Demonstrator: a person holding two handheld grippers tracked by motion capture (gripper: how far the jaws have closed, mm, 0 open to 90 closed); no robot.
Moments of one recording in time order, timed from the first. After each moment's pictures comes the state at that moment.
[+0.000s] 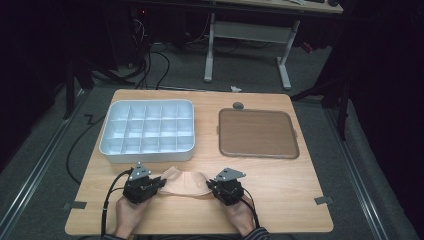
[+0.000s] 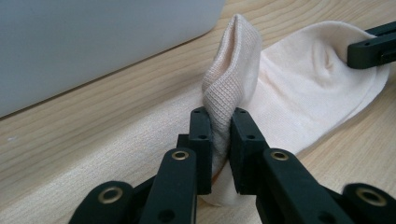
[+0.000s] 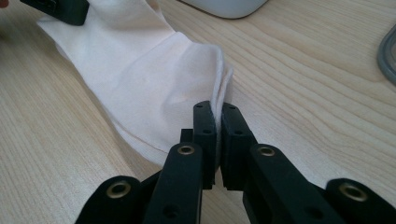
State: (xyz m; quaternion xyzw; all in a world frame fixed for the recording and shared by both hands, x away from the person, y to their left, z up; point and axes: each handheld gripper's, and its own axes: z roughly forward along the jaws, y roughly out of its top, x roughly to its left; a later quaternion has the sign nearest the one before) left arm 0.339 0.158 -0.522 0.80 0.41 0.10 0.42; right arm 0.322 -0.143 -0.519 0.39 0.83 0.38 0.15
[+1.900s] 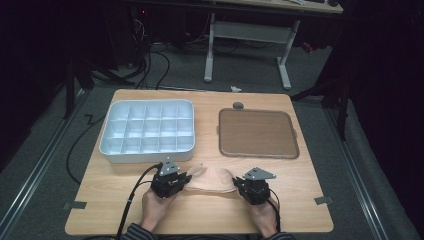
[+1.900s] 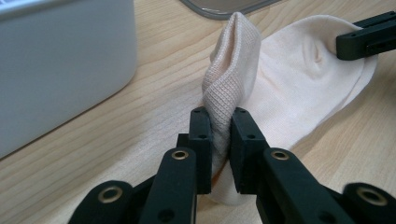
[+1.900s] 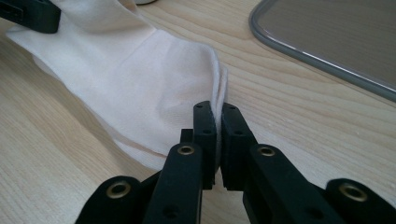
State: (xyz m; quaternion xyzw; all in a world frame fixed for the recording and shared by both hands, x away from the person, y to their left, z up) left arm 0.350 0.084 -0.514 0.82 0.36 0.09 0.44; right arm 0.312 -0.213 -0.511 0.45 0.79 0.36 0.19
